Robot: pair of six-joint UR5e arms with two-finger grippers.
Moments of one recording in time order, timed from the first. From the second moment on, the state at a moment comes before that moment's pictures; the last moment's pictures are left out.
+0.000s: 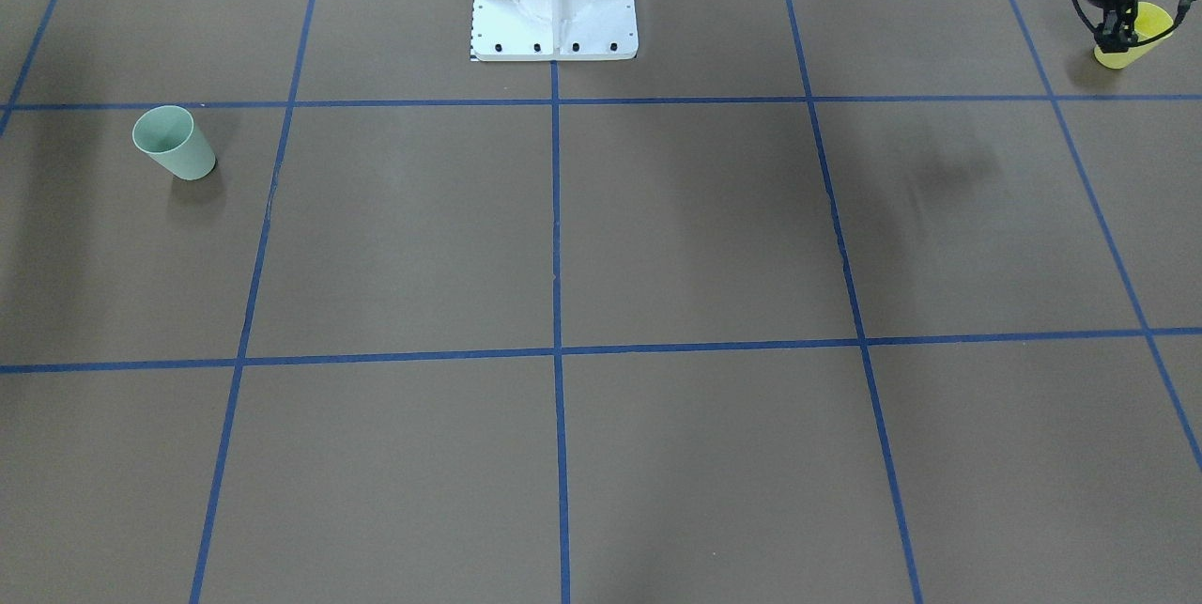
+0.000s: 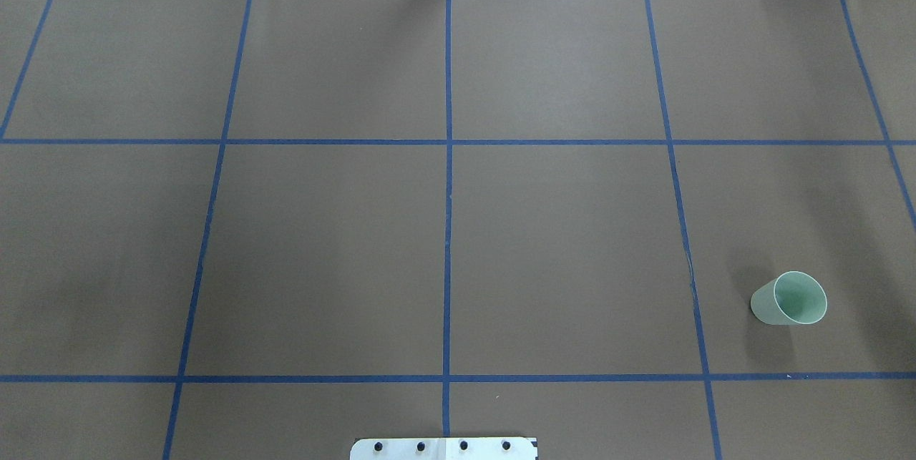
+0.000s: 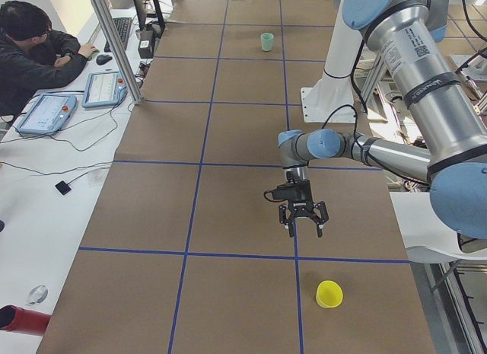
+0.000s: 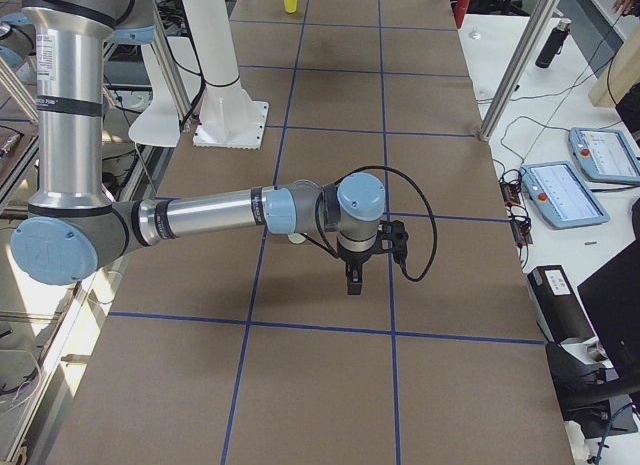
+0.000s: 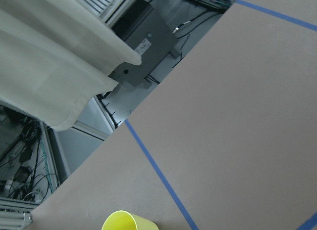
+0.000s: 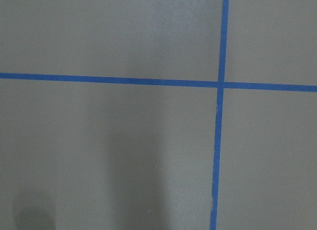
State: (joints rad) left arm -0.50 -1.03 -2.24 -1.18 -1.65 -2.14; right arm 1.52 -1.65 1.83 -1.66 2.40 0.05
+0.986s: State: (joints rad) left arm -0.15 -1.12 -1.92 -1.16 -1.80 -2.80; right arm 1.47 -1.65 1.84 -1.64 2.40 0.05
